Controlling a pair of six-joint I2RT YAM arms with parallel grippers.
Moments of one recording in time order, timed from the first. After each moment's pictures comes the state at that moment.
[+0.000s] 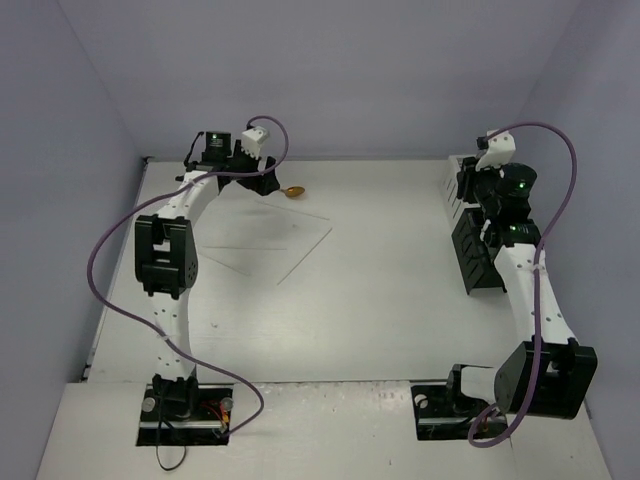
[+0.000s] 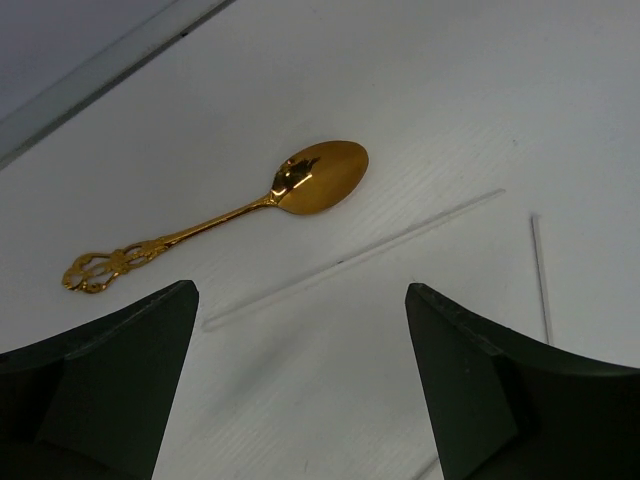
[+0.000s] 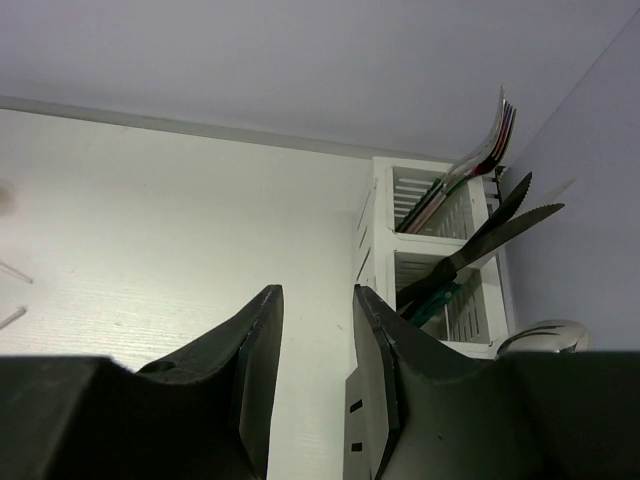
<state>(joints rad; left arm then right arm) -0.13 2.16 1.85 -0.33 0.61 0.24 -0.10 1.26 1.06 -0.01 -0.19 -0.14</state>
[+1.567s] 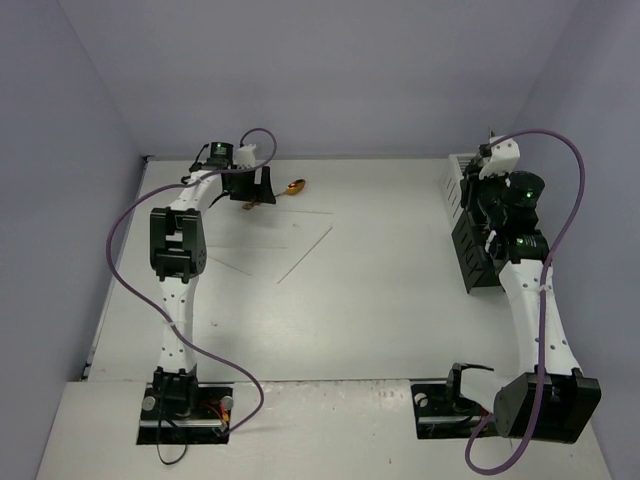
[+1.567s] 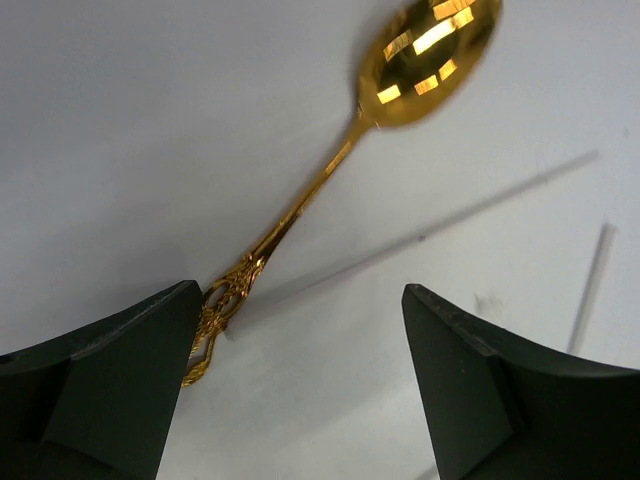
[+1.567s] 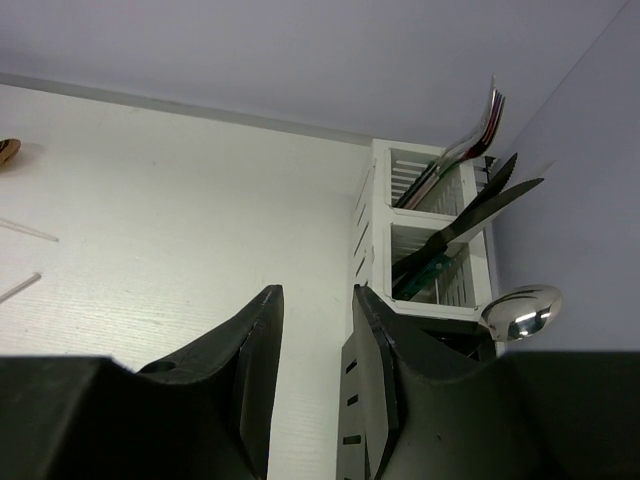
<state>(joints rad) -0.09 2.44 2.08 -0.56 0.56 0.01 -0.10 1.13 1.03 -0.12 -0.19 -0.17</state>
